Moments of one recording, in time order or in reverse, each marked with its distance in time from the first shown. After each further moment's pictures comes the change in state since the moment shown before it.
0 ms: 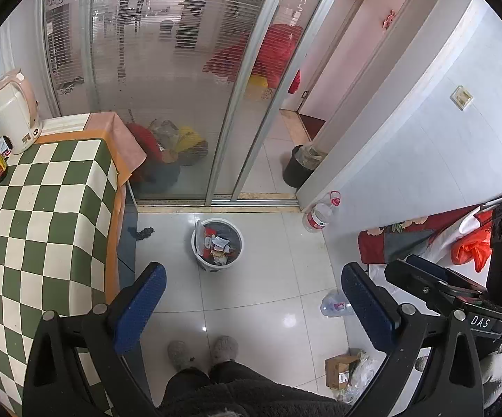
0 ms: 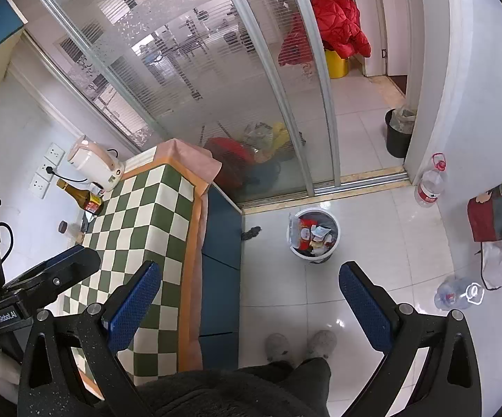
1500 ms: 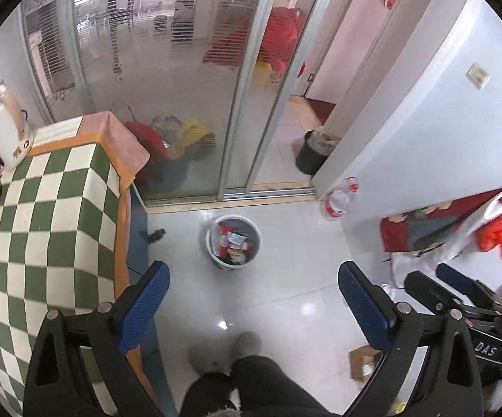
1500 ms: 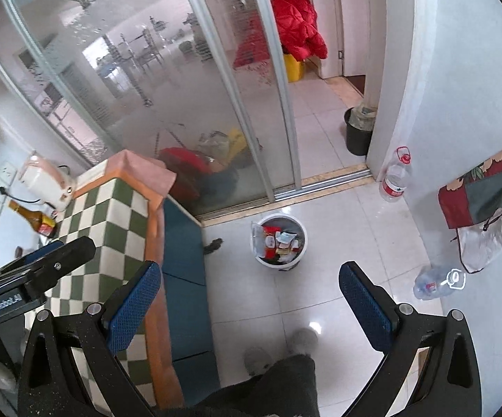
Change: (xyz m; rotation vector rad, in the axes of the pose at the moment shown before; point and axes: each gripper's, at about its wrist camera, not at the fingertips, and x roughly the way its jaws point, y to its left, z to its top) left arm 0.054 0.013 0.021 0.060 0.054 0.042; right arm 0.035 0.000 -0.014 0.082 -0.057 -0.172
